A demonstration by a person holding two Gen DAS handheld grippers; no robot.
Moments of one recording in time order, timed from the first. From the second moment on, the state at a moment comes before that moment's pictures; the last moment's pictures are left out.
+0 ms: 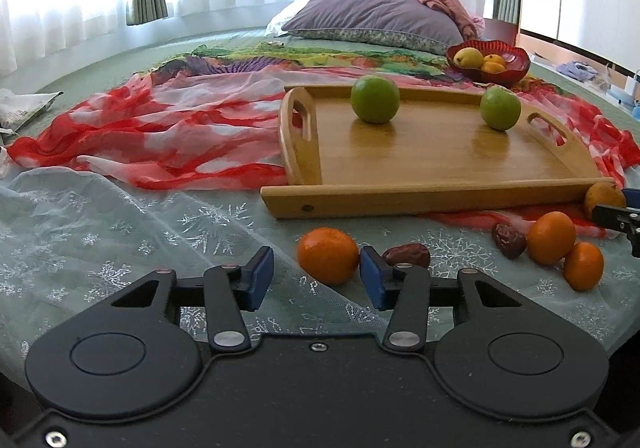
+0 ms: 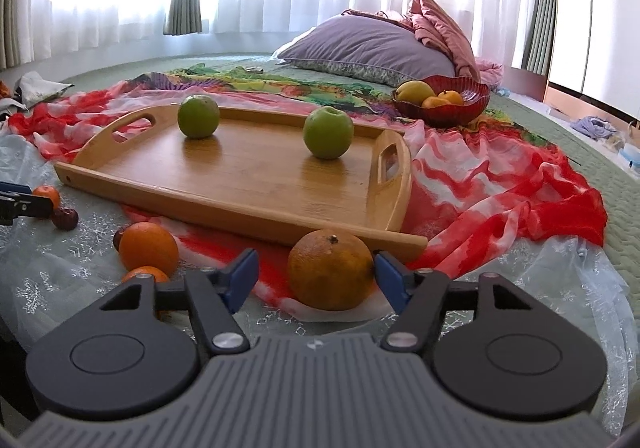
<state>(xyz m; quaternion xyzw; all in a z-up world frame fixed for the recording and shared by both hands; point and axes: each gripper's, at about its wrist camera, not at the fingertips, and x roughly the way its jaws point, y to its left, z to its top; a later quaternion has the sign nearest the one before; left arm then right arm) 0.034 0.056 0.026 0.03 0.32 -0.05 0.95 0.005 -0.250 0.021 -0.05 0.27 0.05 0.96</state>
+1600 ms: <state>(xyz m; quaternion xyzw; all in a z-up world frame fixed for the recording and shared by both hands) 0.066 0.015 0.067 0.03 0.24 -0.05 0.97 0.028 -0.250 0.040 0.01 0.21 0.01 0.98</state>
